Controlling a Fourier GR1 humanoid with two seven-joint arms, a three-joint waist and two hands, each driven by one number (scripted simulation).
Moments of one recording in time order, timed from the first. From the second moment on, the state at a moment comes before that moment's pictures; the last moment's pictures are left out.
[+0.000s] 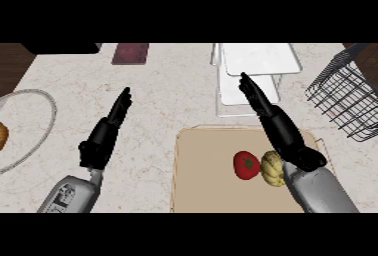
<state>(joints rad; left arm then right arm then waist) -0.22 0.26 -0.30 -1.41 0.09 0.21 -0.08 -0.32 -0.24 0.32 -1.48 -0.11 -0.02 -0.22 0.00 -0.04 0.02</state>
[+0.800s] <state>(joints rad) -0.25 0.35 -0.08 -1.47 0.26 0.15 0.14 -0.40 -0.39 -0.02 -1.28 -0.50 0.35 -0.14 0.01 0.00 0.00</state>
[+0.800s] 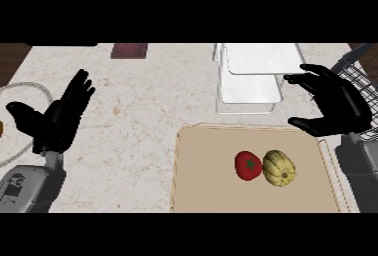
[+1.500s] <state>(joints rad) -0.25 0.36 -0.05 -1.47 0.27 0.13 0.18 -0.48 -0.75 0.19 -1.55 -0.20 0.57 0.19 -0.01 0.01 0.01</state>
